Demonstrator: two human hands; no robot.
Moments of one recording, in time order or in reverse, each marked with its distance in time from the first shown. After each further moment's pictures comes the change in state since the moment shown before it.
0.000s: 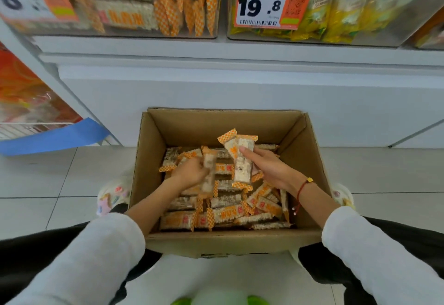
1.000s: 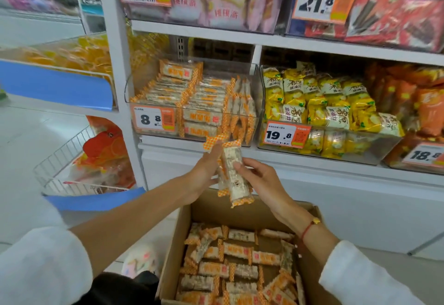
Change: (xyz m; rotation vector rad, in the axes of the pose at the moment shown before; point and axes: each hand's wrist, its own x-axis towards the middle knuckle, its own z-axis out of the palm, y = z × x) left_hand -0.139 0.097 -0.163 -0.895 0.247 0.274; right_hand -0.092 -0.161 0.078 -0.112 0.076 -0.759
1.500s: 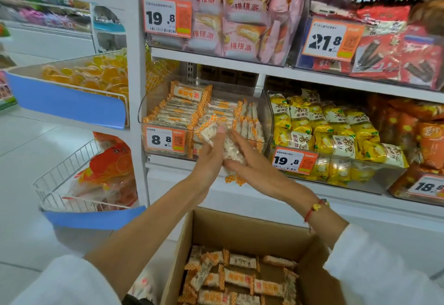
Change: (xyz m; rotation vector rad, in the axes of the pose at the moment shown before) left_hand -0.007 0.052 -0.016 -0.029 0.093 0.276; right_hand 0.038 -0.086 0.016 -0.484 -0.285 -0.161
